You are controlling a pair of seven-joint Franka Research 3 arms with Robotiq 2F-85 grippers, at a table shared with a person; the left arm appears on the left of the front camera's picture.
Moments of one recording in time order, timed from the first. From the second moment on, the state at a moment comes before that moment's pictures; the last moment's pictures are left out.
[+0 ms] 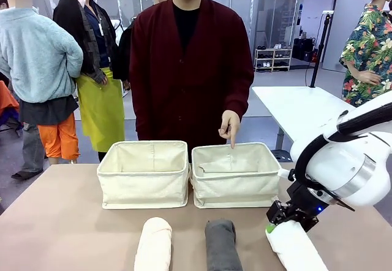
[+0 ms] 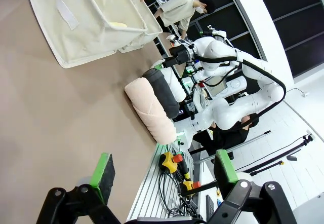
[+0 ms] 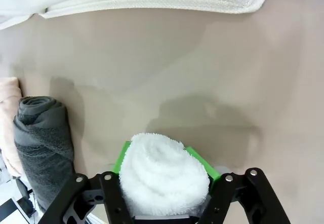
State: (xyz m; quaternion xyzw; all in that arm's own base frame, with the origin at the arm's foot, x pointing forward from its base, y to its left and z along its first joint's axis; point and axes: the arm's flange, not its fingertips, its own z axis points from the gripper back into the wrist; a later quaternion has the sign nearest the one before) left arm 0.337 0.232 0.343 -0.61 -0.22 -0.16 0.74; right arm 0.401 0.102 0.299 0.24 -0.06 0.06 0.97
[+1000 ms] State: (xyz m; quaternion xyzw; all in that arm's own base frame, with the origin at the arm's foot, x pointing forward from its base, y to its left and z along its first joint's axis) left arm 0.337 0.232 0.343 -0.61 -0.22 -0.16 0.74; right arm 0.298 0.151 0.468 0.15 -0.04 0.38 0.91
